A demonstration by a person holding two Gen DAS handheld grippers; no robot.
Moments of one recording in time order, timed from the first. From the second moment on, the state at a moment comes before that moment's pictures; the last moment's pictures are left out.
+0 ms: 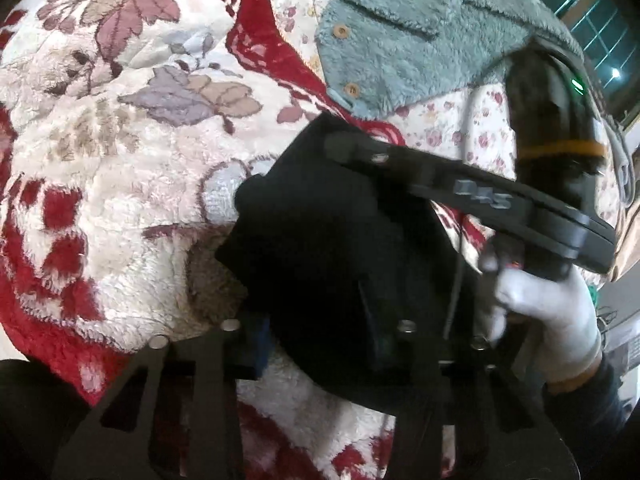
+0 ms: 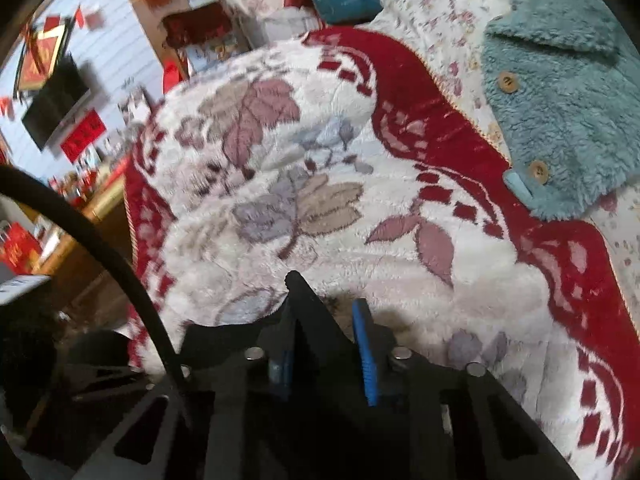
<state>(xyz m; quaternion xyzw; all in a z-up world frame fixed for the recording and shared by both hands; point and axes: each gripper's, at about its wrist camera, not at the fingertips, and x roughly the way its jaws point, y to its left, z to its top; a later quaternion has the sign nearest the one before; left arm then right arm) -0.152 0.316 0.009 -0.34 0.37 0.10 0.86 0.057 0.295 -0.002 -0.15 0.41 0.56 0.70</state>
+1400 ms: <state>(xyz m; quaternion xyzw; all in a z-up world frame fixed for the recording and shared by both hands) -0.097 0.016 0.067 -0.13 0.41 -0.18 0.89 0.033 -0.142 0.015 0.25 0.37 0.36 0.82</state>
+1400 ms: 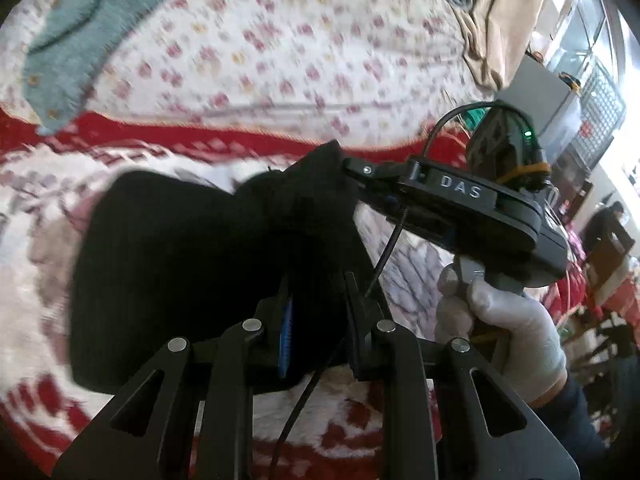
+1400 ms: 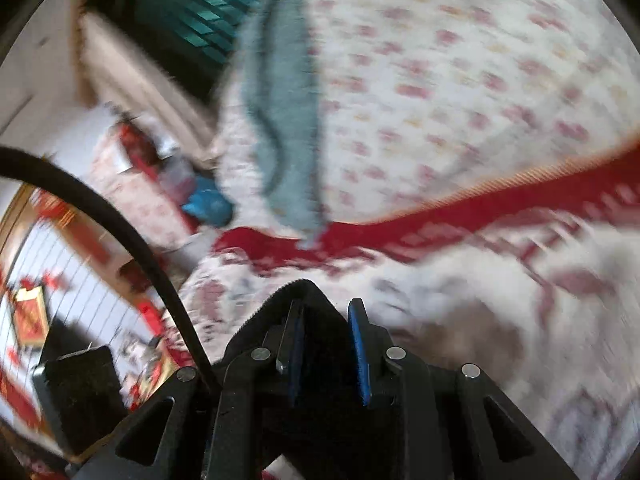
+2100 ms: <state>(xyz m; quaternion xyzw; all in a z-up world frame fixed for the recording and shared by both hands) -0.137 0.039 0.089 -0.11 0.41 -0.25 0.87 -0.024 -0.162 0.006 0.31 0.41 0.35 0.79</state>
